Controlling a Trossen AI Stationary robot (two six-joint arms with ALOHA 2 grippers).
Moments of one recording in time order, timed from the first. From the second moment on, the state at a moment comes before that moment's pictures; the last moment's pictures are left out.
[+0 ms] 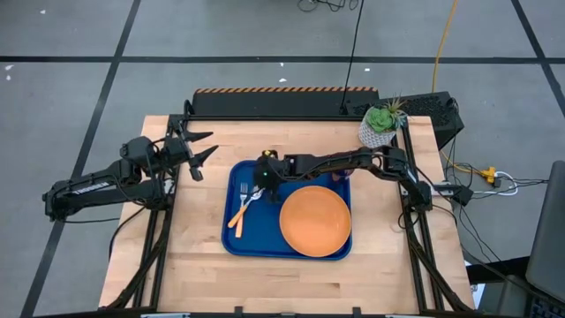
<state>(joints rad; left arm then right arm) 0.32 0.42 0.46 0.02 -0.08 0.28 -0.10 2.17 1.63 -0.34 0.12 -0.31</state>
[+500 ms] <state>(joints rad) 0.32 0.42 0.46 0.03 -0.08 0.28 -0.05 2.18 1.61 -0.19 -0.05 -0.28</state>
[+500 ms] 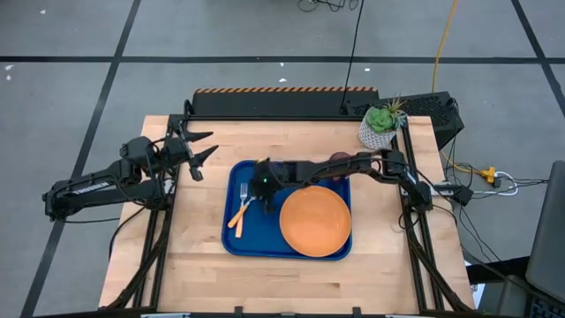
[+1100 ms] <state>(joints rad) 0.31 0.49 0.60 -0.48 -0.29 -0.10 0.15 2.10 1.63 -0.42 0.27 -0.22</state>
